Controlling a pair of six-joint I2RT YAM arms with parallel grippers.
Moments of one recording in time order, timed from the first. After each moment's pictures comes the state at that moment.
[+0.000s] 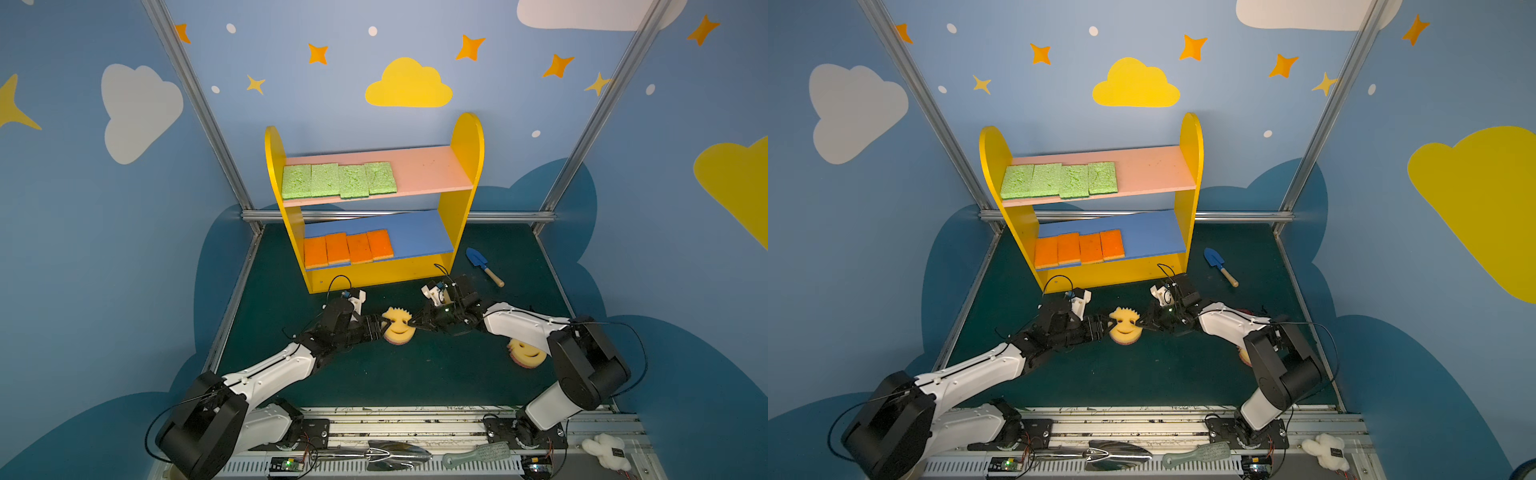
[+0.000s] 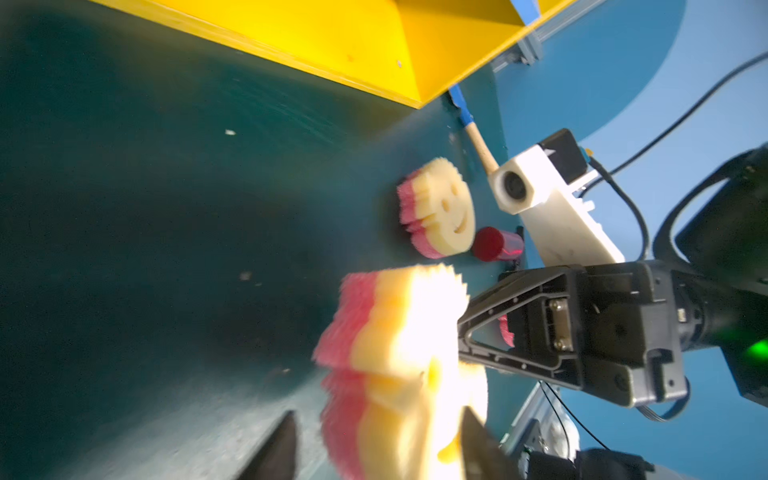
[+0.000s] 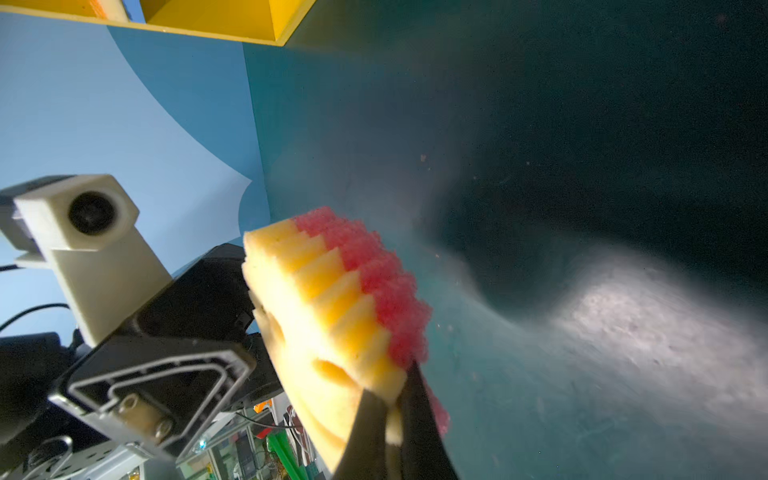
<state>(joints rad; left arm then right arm) -0.56 1.18 0.47 0.10 0.30 -0.81 0.61 1.61 0.85 -0.09 -0.68 0.85</state>
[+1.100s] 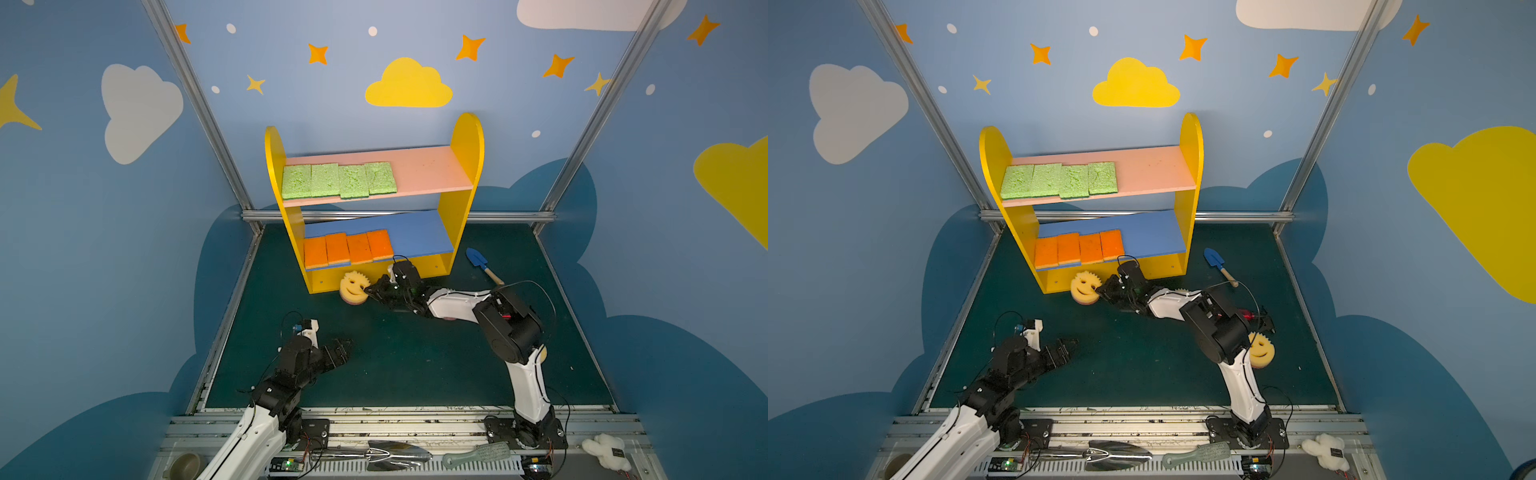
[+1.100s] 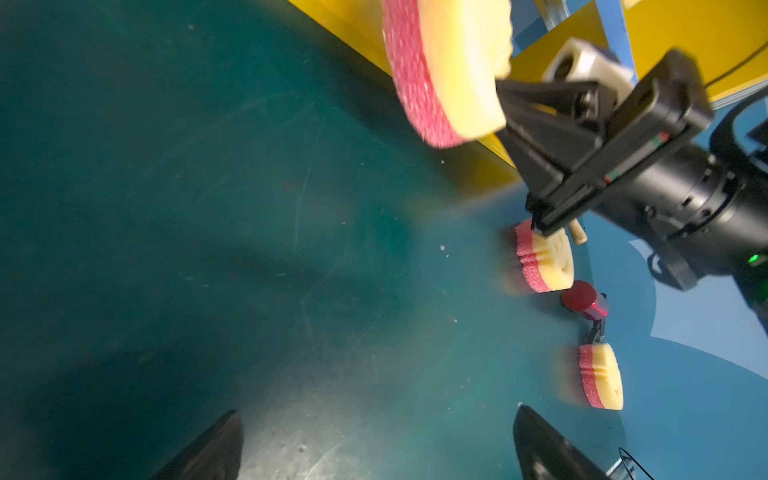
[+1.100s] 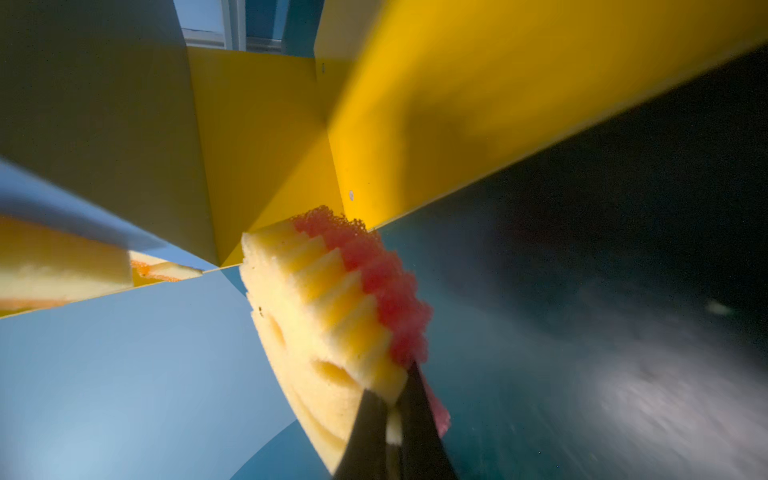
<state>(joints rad) -0.32 0.46 0.13 -0.28 0.22 -0.78 0.81 2.15 1.37 0.30 -0.33 1.32</state>
